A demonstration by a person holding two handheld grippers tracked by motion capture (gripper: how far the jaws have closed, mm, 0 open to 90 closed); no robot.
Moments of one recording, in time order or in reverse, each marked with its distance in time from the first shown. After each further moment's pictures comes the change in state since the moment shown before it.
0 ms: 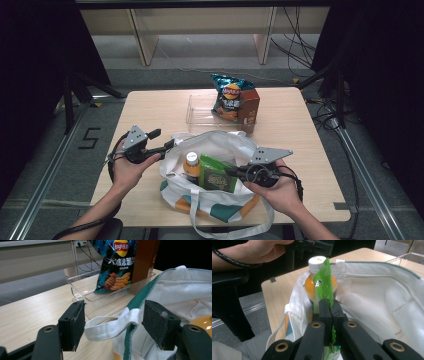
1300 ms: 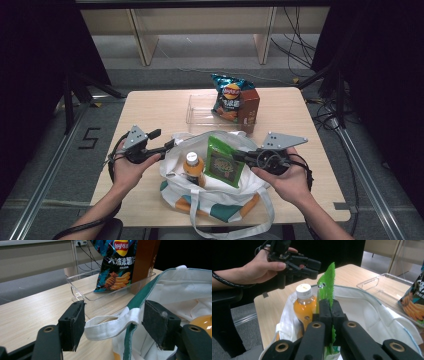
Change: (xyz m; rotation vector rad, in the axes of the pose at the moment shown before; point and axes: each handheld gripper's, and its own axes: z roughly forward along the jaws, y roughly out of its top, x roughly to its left) left arm 0.000 -0.001 0.001 0.004 -0.001 0.002; right arm -0.012 0.032 -0.026 -0.073 -0.078 -0.032
